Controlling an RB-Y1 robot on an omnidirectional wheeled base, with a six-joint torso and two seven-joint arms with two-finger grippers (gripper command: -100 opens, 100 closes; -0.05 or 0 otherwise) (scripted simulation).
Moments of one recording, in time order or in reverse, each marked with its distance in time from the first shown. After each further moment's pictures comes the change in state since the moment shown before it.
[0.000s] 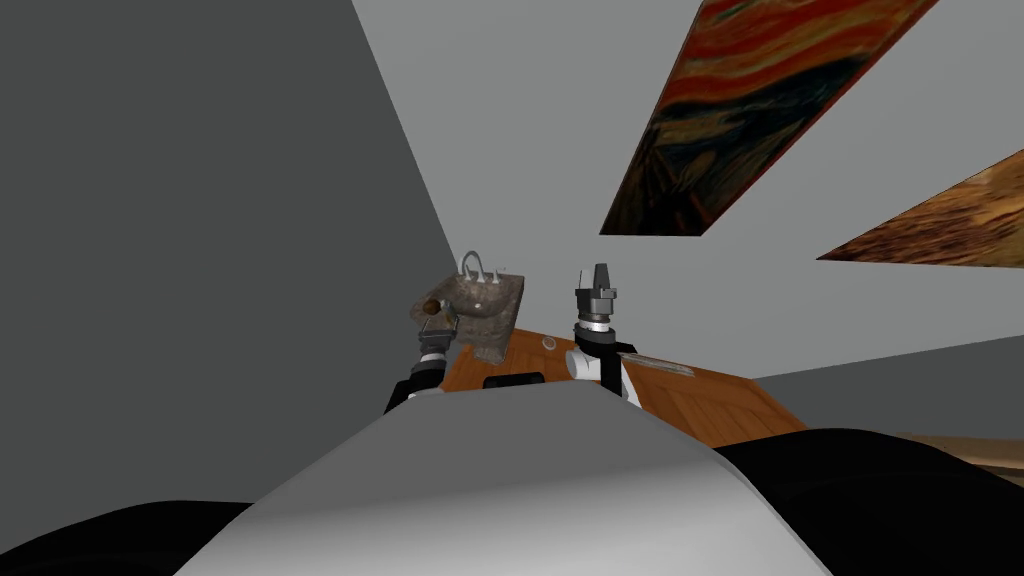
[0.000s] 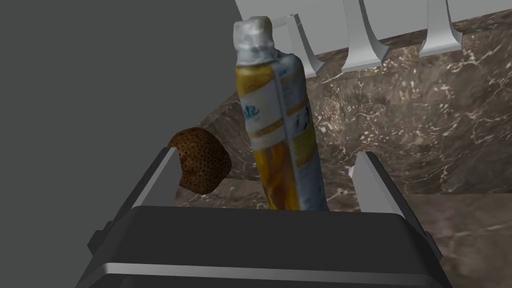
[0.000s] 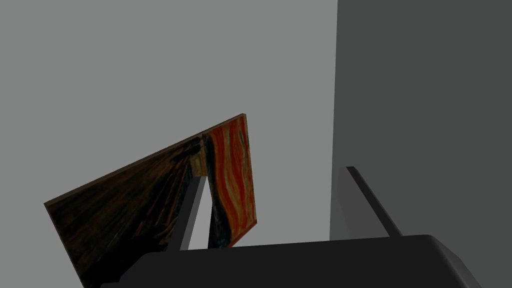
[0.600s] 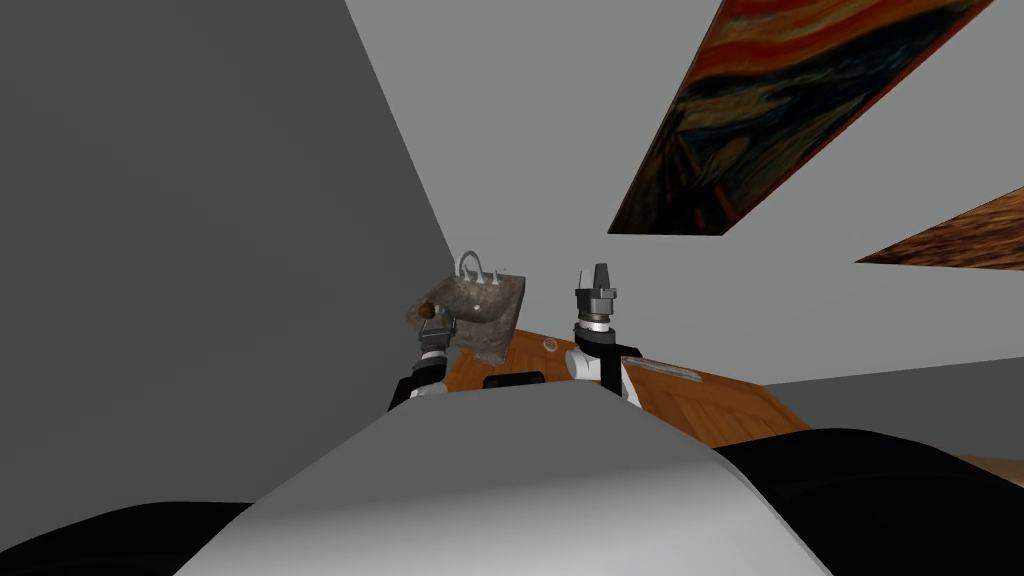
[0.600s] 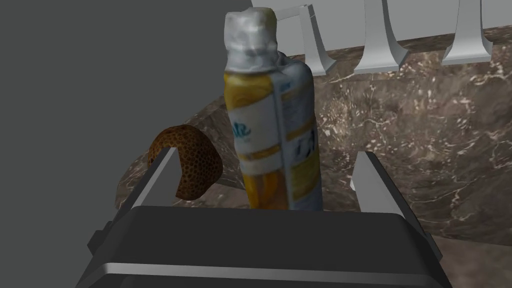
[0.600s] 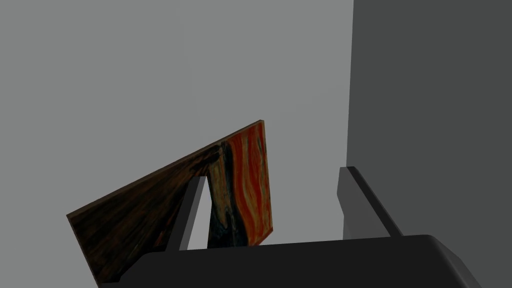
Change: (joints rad) left arm -0.030 -0.067 0.030 0.025 0.016 0.007 0.026; right arm 0.000 0.000 0.000 0.000 0.000 0.000 0.000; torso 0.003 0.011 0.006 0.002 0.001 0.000
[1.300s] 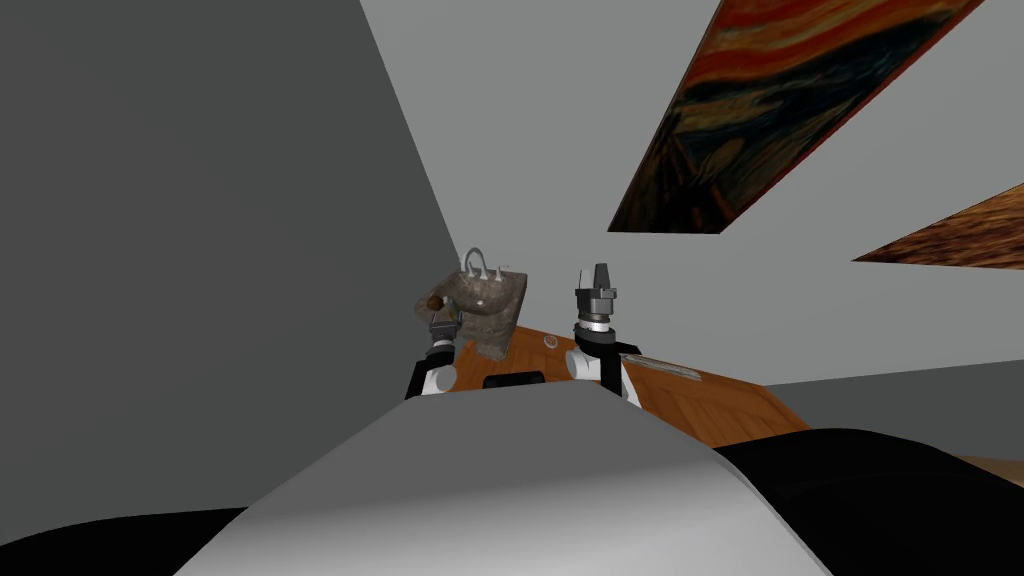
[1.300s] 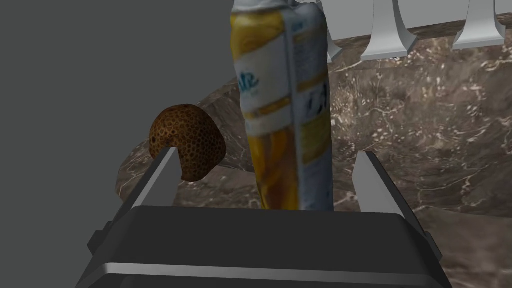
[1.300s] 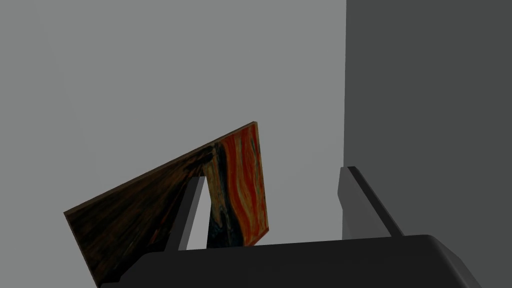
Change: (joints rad) left arm -0.195 -0.006 0.041 0.197 -0.008 -0.029 0.000; right arm 0.000 0.000 0.000 0.000 0.000 0.000 0.000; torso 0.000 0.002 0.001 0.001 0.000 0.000
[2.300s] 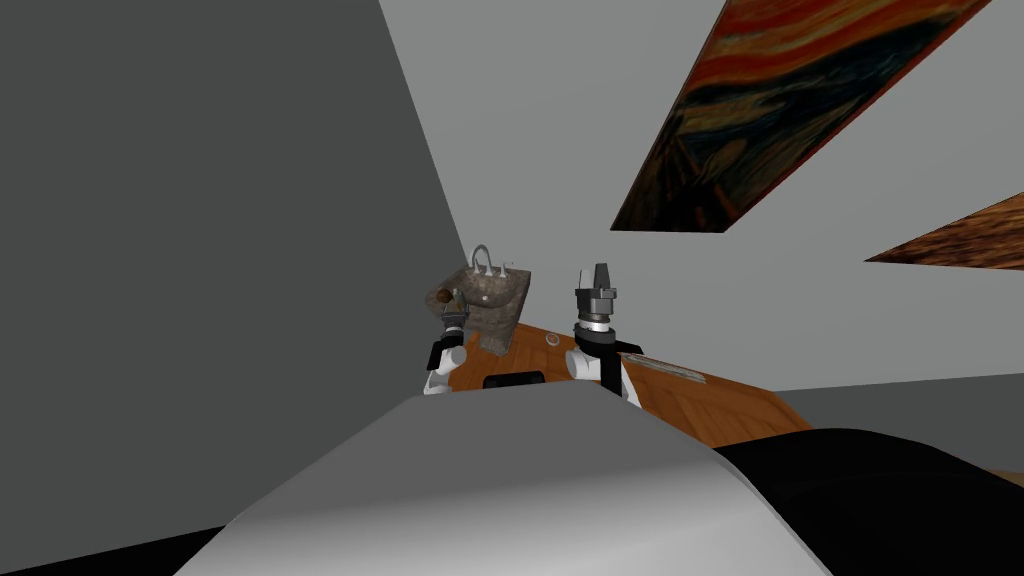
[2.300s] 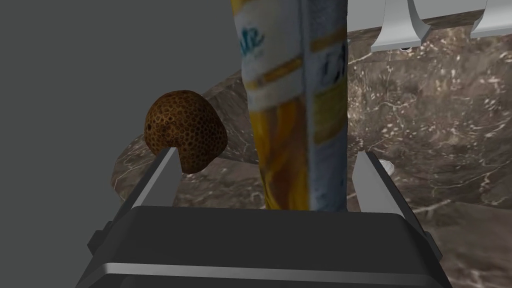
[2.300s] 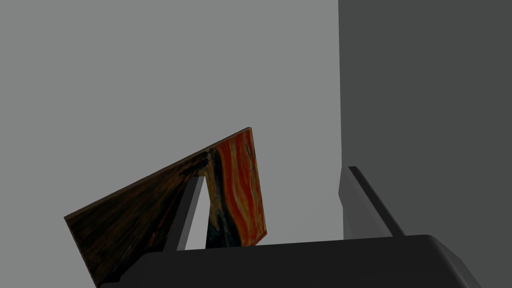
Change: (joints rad) left arm -0.269 0.003 0.046 0.287 -0.010 -0.056 0.005; right arm 0.000 0.000 0.000 0.000 0.000 0.000 0.000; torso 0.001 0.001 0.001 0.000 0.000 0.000
